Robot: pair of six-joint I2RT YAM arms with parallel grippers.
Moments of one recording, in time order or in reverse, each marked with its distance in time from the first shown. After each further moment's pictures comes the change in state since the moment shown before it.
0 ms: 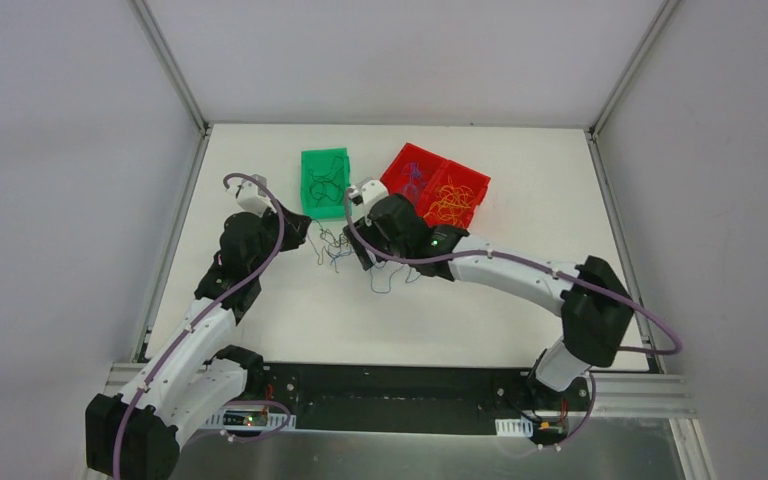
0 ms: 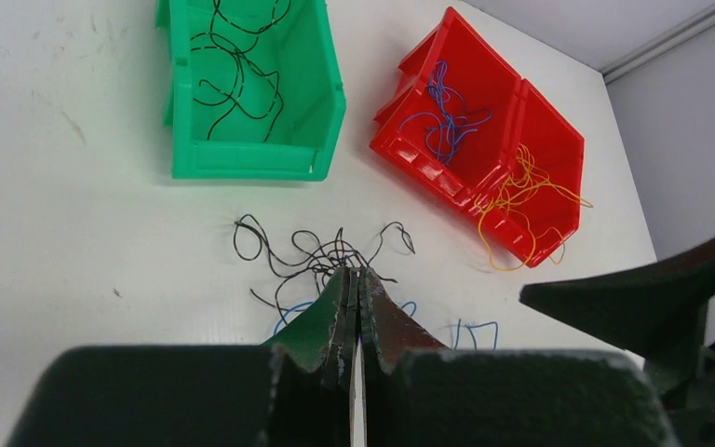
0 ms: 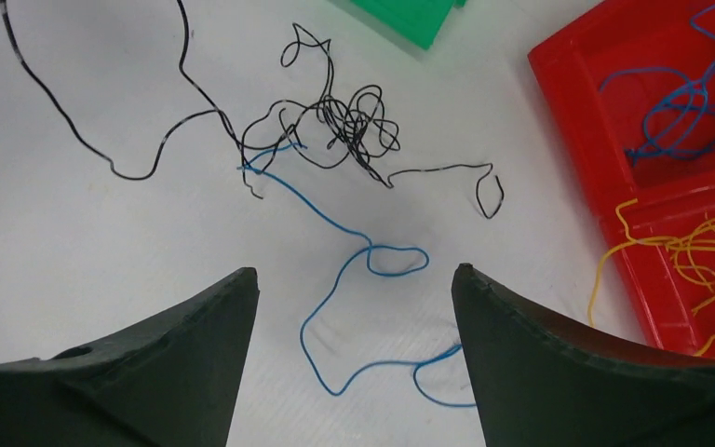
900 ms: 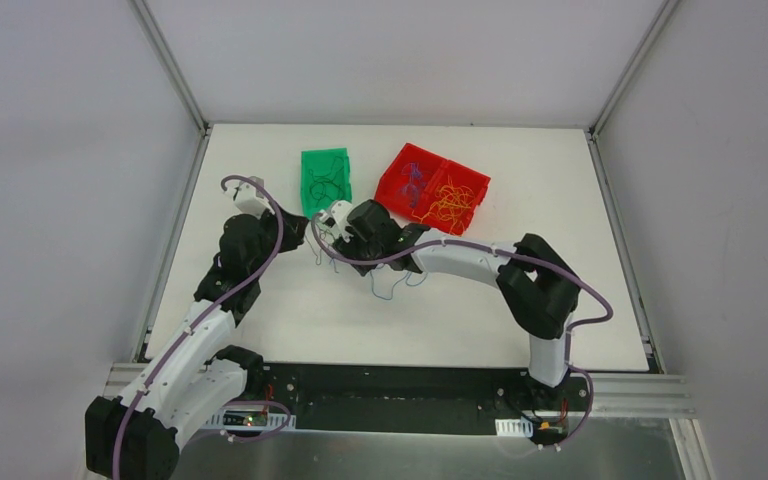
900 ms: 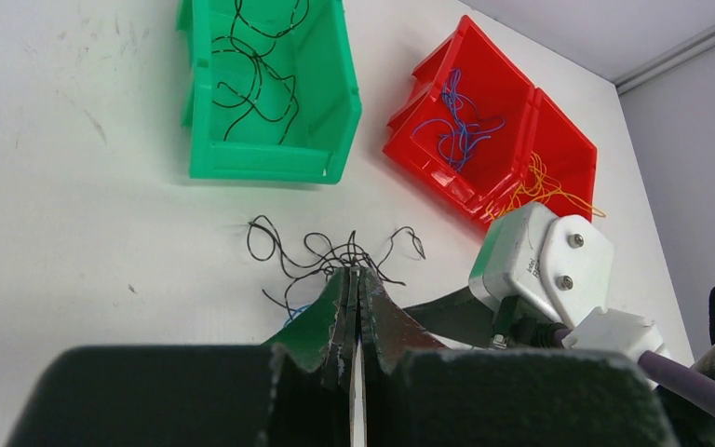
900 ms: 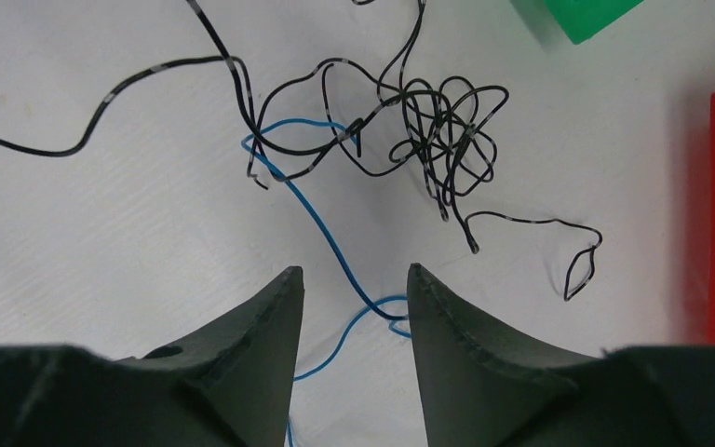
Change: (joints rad) left arm 0.000 -0.014 -0.010 -0.006 -0.034 0.001; right arm -0.018 0.328 0.143 0.021 -0.185 -0.233
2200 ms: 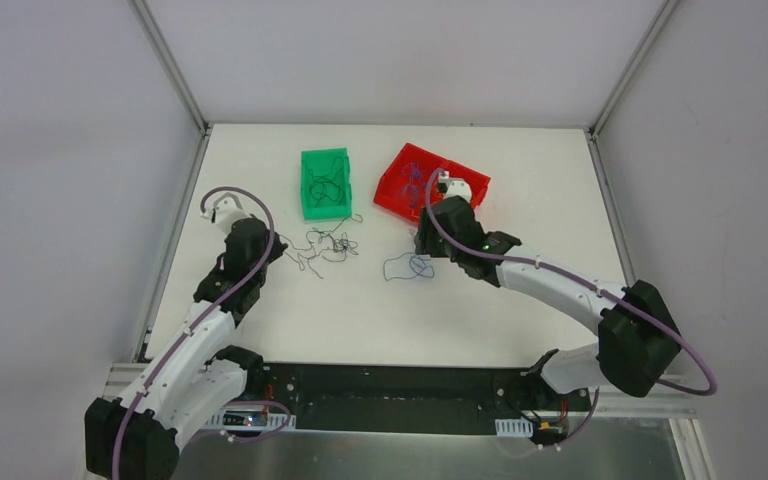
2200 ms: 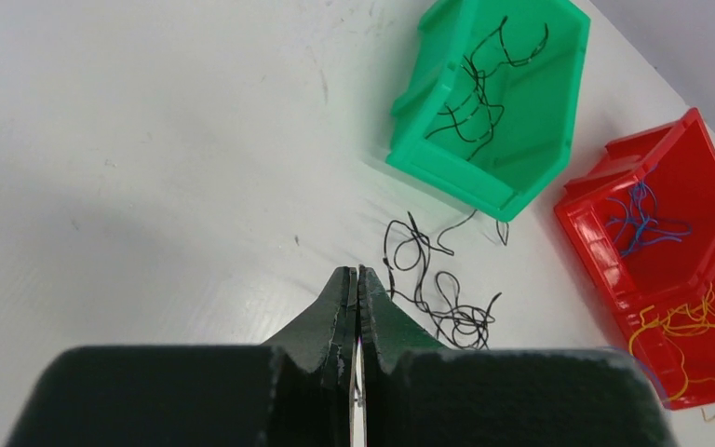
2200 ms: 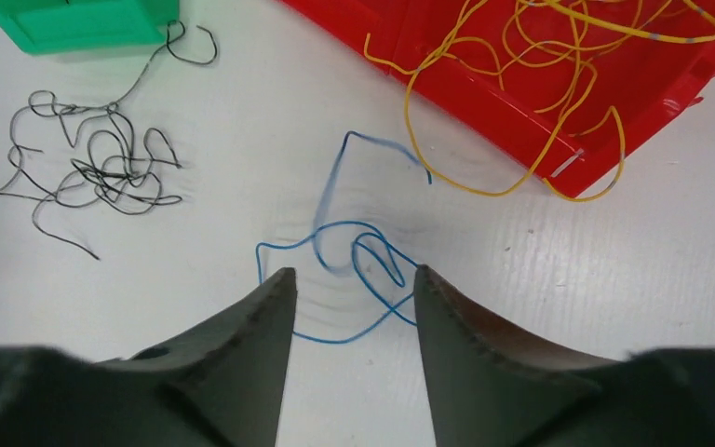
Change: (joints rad) left arm 0.000 -0.006 -0.003 -0.232 -0.413 -0.150; right arm -0.234 -0.509 -0.403 0.011 0.249 0.651
